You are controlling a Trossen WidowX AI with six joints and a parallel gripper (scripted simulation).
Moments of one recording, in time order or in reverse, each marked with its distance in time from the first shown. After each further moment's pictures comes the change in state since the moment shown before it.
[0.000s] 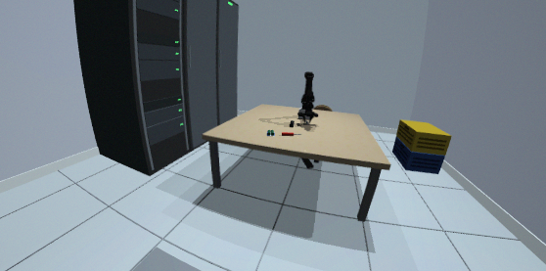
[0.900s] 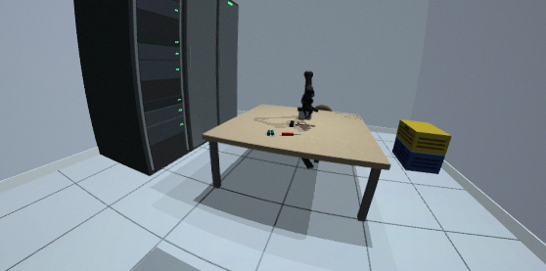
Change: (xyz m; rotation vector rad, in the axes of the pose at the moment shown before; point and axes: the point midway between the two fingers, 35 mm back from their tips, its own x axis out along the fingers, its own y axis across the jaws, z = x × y) arm -0.048 -0.006 0.005 0.013 0.008 0.007
